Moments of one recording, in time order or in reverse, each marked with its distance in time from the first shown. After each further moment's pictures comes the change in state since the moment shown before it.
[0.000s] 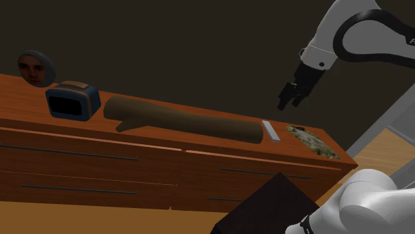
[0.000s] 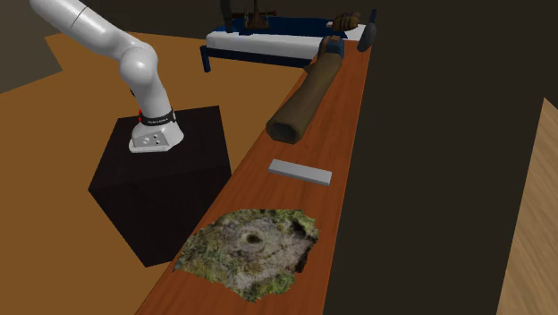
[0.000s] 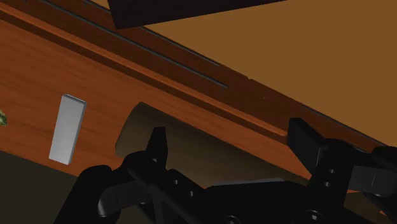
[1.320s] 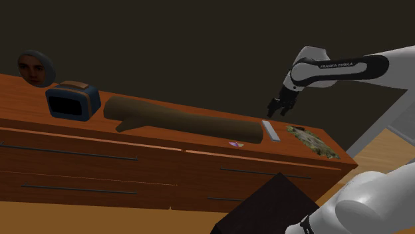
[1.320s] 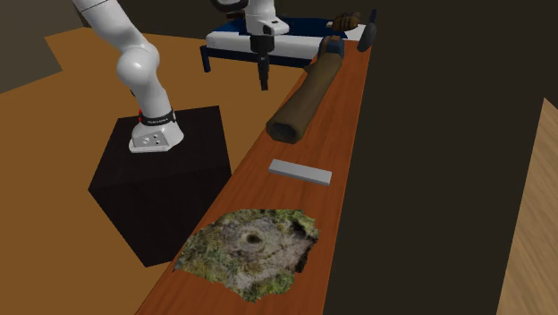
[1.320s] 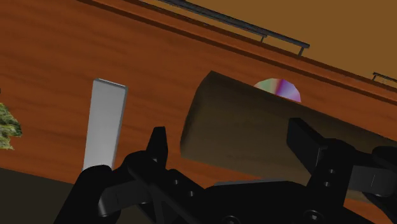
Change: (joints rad) arm -0.110 0.425 -0.288 -0.002 -0.065 0.436 -0.191
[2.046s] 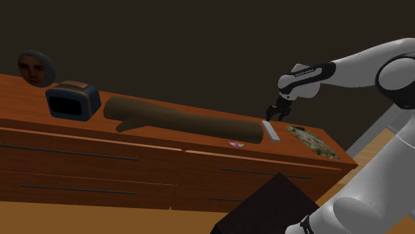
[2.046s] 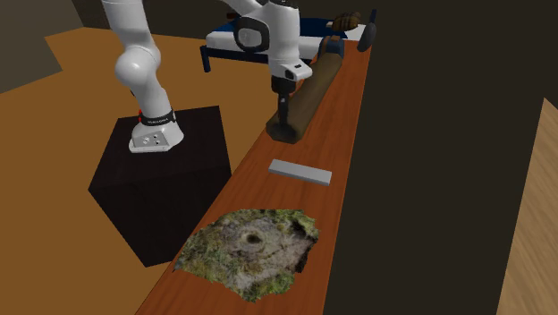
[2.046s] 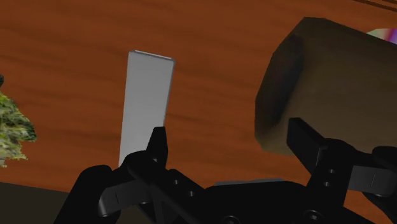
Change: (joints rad) arm -0.058 0.390 -0.132 0.174 0.169 0.190 -0.200
